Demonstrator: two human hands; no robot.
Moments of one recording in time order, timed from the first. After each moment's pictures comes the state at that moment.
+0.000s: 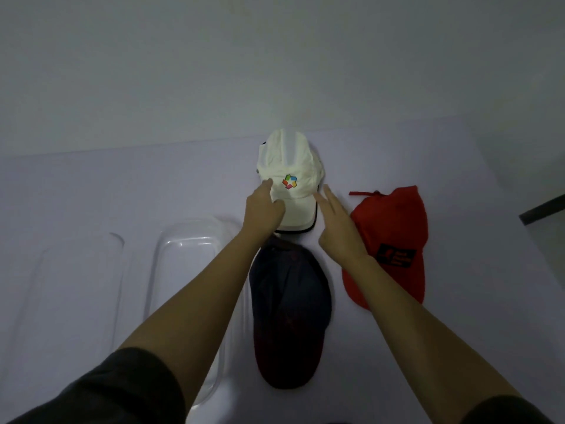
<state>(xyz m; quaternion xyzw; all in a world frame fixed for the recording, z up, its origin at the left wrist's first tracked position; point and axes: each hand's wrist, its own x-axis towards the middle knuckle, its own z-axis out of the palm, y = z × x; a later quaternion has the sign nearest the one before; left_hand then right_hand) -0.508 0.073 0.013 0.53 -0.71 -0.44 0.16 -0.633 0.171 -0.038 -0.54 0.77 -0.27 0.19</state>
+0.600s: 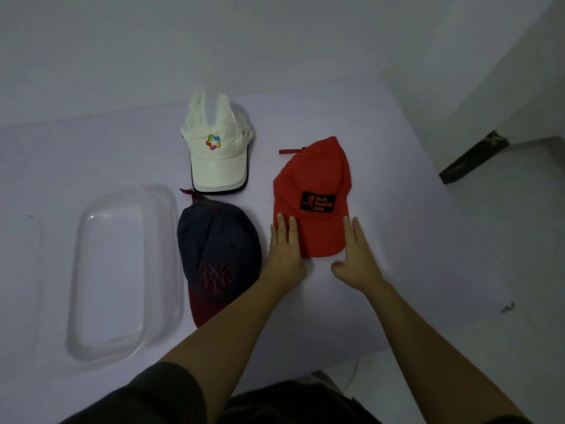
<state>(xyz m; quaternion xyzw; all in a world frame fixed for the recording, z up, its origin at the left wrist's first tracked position) -0.559 0.283 -0.083 0.36 -0.86 -0.36 -0.06 -0.696 0.392 -0.096 -0.38 0.85 -0.22 0.28</state>
